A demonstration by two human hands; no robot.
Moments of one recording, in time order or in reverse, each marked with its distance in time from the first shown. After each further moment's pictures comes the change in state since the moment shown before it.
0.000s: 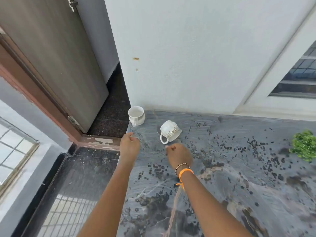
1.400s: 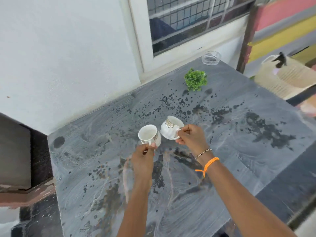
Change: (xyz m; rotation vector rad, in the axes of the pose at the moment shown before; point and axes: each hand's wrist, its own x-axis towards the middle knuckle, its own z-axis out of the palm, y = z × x) left_hand -0.212 0.007 0.135 -0.001 -0.540 0.191; right_hand -0.111 0.178 -0.156 0.827 0.425 0.314
